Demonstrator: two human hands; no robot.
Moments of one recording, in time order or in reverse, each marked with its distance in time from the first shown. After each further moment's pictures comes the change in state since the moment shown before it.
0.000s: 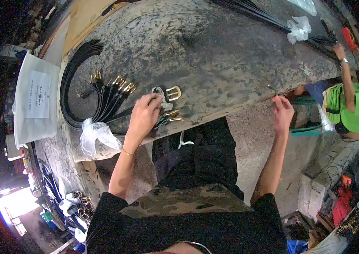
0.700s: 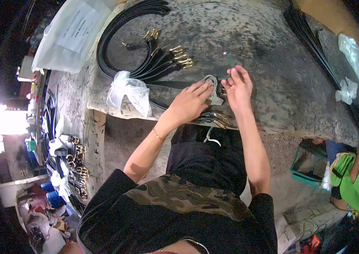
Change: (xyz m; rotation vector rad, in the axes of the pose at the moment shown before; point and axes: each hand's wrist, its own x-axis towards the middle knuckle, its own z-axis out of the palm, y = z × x) left_hand -0.024 0.009 0.005 0.047 -0.041 -0.131; right_hand -0.092 0.022 0.311 0.605 -0.683 0.514
